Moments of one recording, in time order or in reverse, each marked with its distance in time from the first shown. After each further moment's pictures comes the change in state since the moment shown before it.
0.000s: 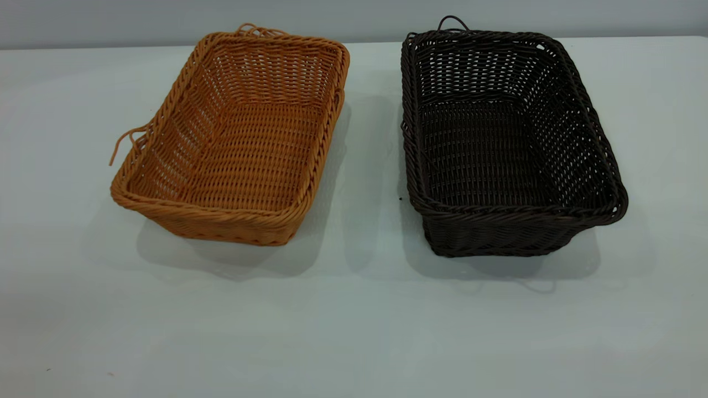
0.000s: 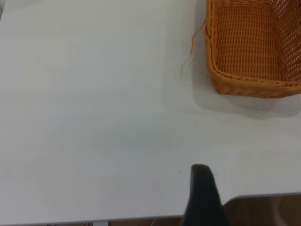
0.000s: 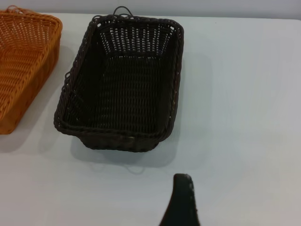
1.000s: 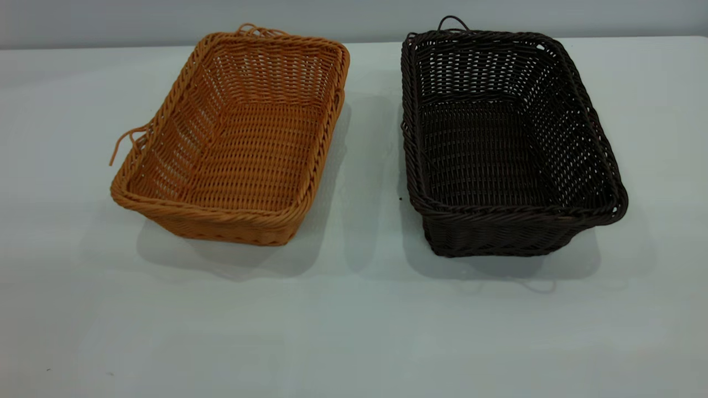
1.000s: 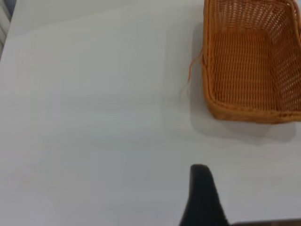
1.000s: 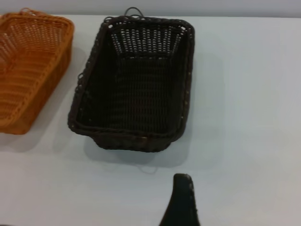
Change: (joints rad) left arm 0.000 0.176 -0.083 0.000 -0.114 -0.002; right arm 0.000 0.000 0.000 0.041 -0.001 0.000
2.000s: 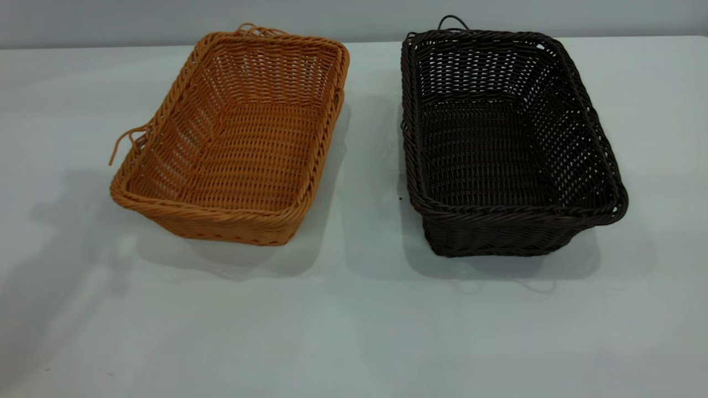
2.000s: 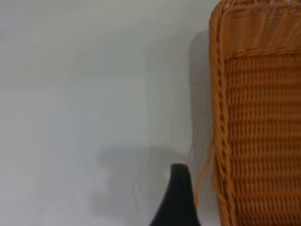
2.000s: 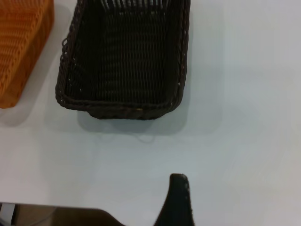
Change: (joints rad) left arm -0.073 1.491 -0.468 -0.004 -0.726 0.048; right arm 0.000 0.287 -0.017 -0.015 -0.069 0.050
